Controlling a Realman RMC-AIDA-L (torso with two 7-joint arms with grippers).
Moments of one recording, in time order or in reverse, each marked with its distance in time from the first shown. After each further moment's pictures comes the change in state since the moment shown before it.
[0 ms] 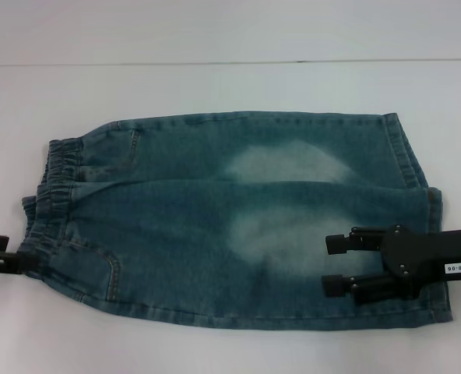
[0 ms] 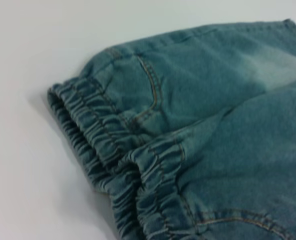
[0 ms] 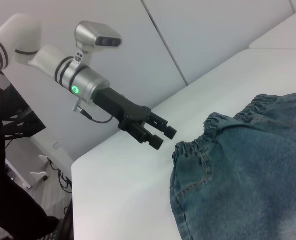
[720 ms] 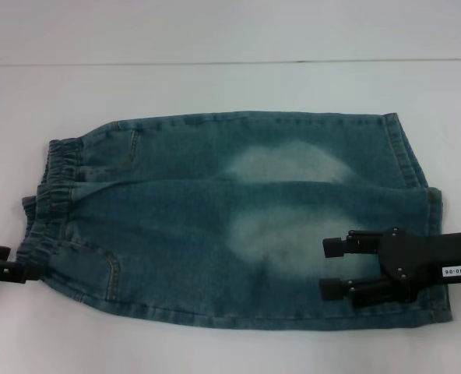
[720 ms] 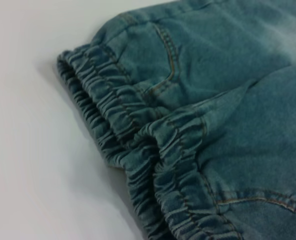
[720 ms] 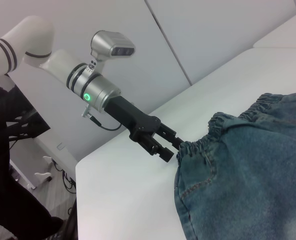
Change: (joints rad) left arm -0.015 -0.004 0.032 -0.048 0.058 -0.072 -0.022; right arm 0.003 0.000 -0.001 0.020 0.000 0.001 -0.010
